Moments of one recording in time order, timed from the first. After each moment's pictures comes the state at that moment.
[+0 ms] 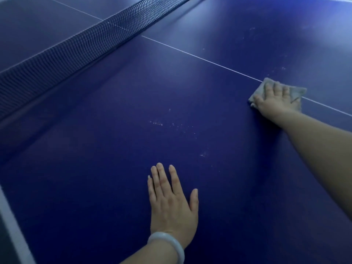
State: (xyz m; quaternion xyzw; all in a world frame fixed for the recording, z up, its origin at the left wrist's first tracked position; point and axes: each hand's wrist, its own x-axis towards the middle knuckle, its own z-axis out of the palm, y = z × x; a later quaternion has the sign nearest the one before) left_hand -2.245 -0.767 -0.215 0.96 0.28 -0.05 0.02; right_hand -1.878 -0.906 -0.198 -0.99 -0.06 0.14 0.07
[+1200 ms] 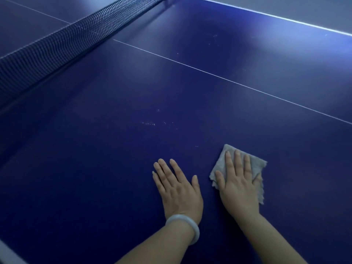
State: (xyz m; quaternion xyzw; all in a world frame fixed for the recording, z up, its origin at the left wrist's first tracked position) left_hand -2.248 -0.760 -0.206 0.96 0.27 -0.08 0.11; right_hand -2.198 -0.891 -0.212 -0.99 -0.02 0.09 0.05
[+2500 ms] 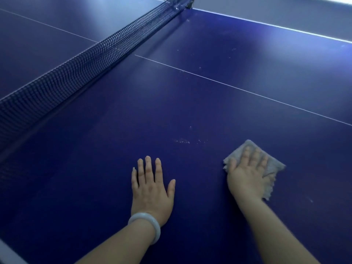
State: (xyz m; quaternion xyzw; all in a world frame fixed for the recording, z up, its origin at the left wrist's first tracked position) left_hand -2.243 -0.555 -0.218 0.98 0.17 -0.04 0.04; right_hand -2.134 -0.768 -0.210 -0.98 0.14 0.10 0.09
